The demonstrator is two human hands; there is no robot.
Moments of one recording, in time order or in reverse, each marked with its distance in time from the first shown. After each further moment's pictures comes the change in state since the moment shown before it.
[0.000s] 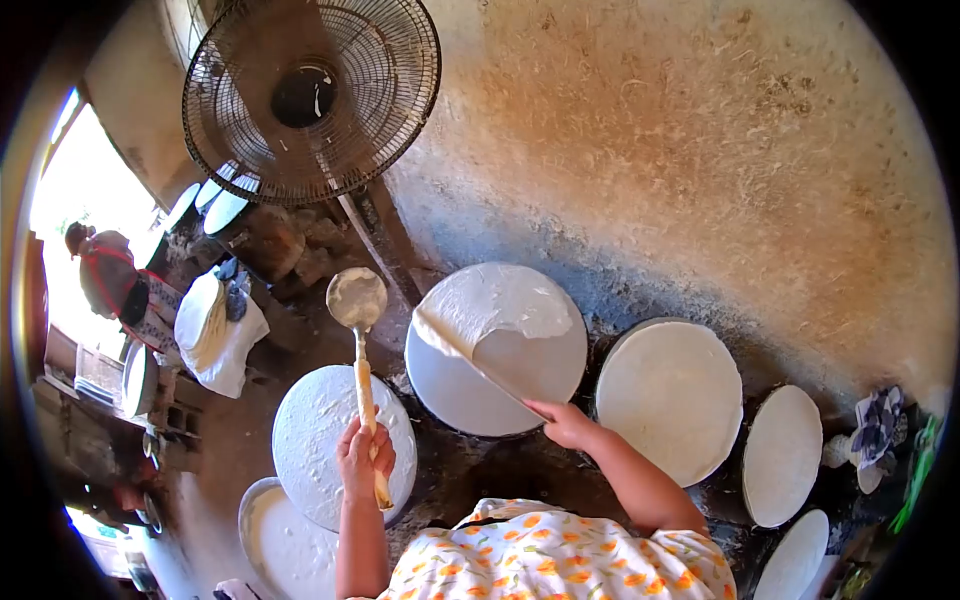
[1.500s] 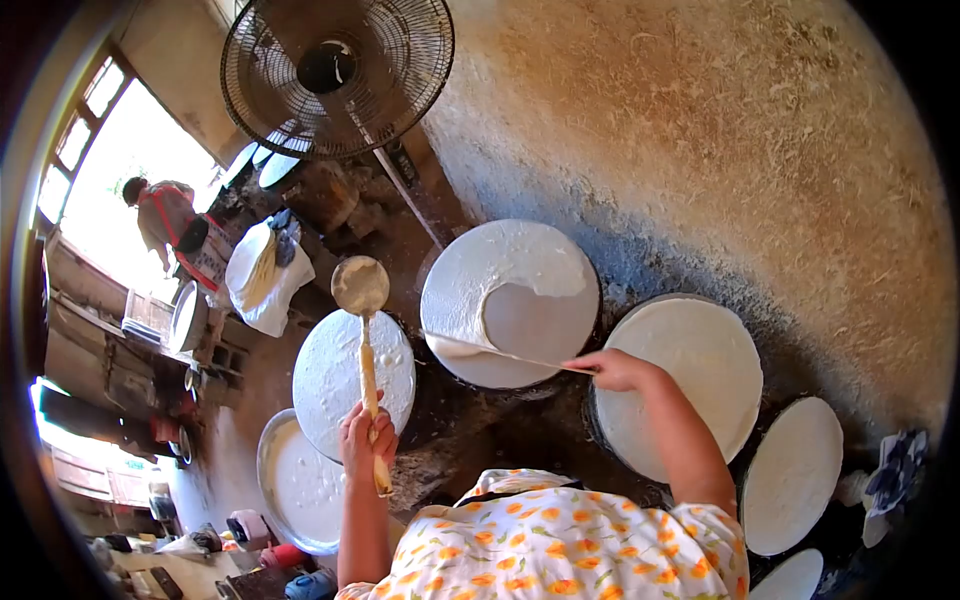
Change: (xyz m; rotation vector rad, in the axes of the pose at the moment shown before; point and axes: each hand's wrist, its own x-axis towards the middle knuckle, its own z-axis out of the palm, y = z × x) left_hand -0.086 -0.025 0.043 -0.067 0.160 0.037; right_hand -0.004 0.039 -0.102 -0.172 -0.350 -0.163
